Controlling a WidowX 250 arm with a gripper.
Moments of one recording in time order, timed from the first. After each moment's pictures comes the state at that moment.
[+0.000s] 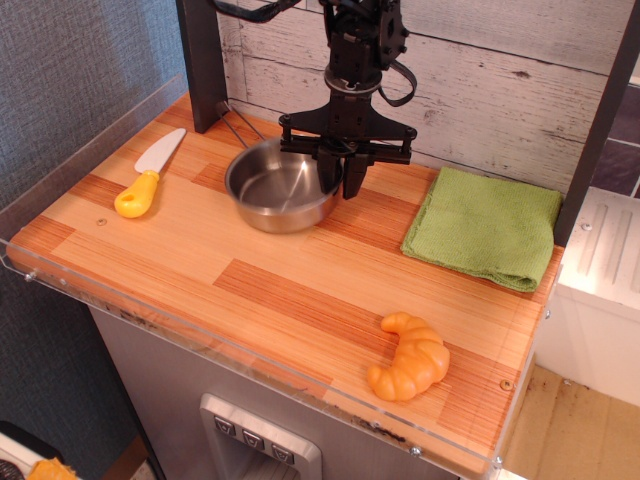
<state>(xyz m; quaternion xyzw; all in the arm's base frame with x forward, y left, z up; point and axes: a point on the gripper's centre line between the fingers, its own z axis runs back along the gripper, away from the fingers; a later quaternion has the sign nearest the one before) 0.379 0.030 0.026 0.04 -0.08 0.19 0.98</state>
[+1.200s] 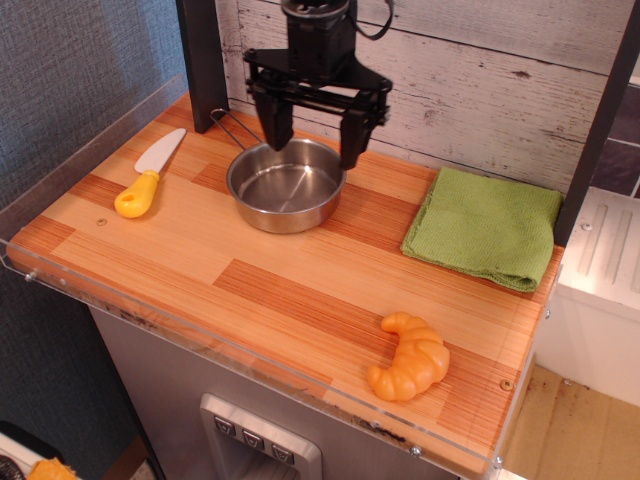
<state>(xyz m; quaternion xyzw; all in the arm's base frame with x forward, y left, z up) 0.336 0.031 0.093 0.02 -0.06 0.03 1.00</state>
